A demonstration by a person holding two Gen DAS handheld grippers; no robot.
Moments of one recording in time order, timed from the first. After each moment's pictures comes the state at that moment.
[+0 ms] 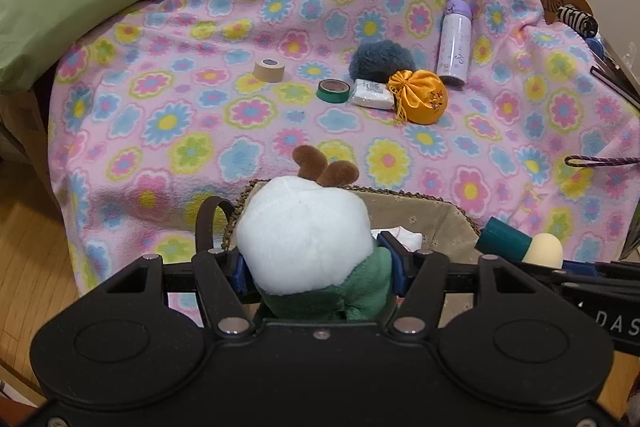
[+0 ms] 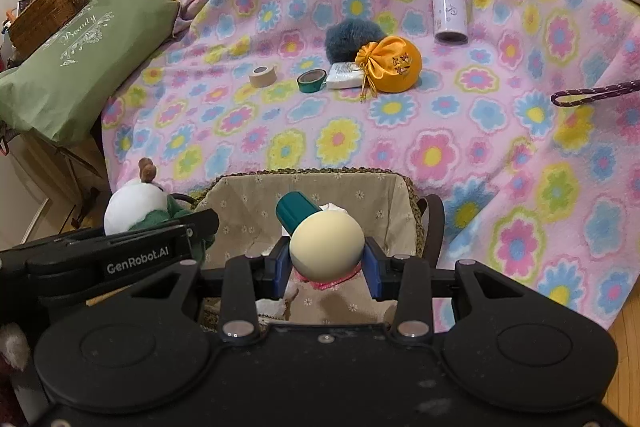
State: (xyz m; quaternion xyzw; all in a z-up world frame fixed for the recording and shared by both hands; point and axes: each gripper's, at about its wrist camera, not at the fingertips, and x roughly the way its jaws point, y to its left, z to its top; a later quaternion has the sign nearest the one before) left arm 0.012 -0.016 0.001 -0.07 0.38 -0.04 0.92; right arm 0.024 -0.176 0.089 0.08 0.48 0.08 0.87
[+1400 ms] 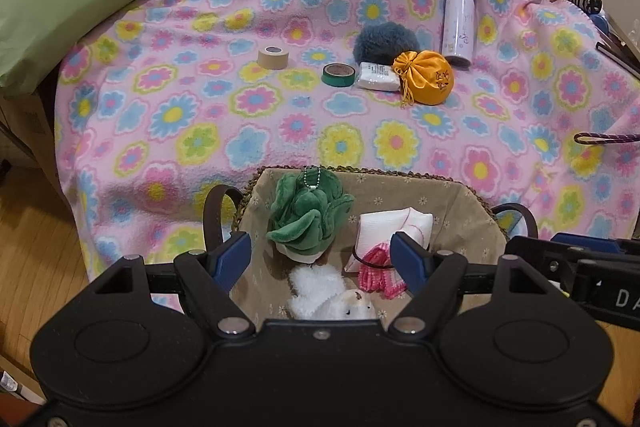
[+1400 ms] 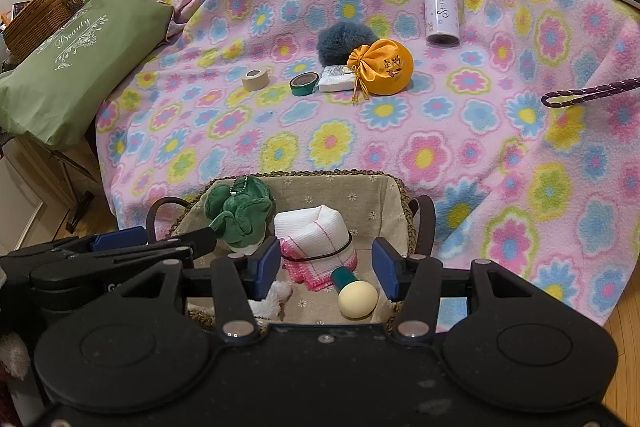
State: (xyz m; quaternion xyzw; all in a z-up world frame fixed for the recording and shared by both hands) left arm 0.011 -0.017 -0.001 -0.04 0.40 -0.03 0.92; right arm 0.022 -0.180 0.088 0.07 0.48 0.08 0.87
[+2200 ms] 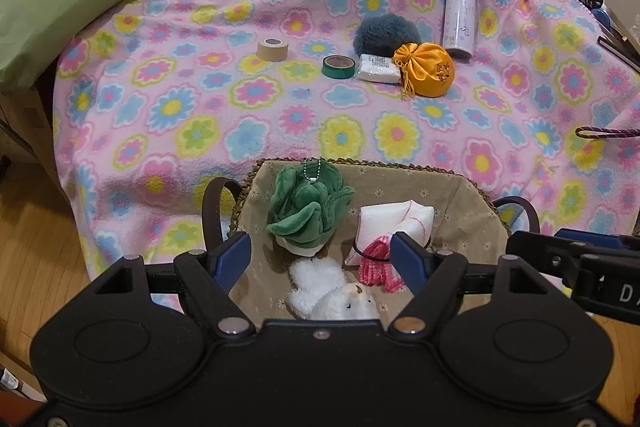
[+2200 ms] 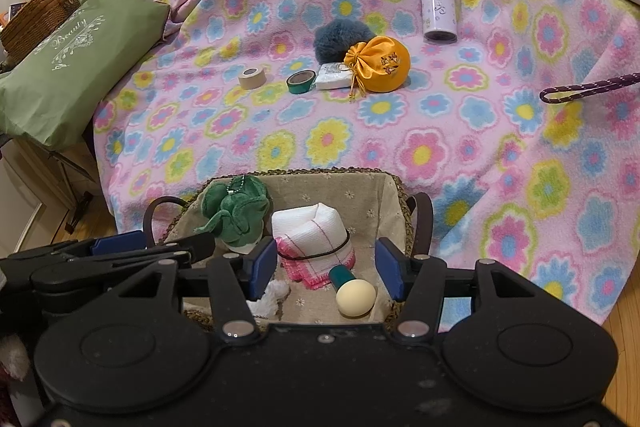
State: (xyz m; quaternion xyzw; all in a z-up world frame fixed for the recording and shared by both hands) left arm 0.011 -0.016 -0.004 -0.04 0.41 -0.03 0.91; right arm 0.022 -0.182 0.087 0.08 0.48 0.07 0.87
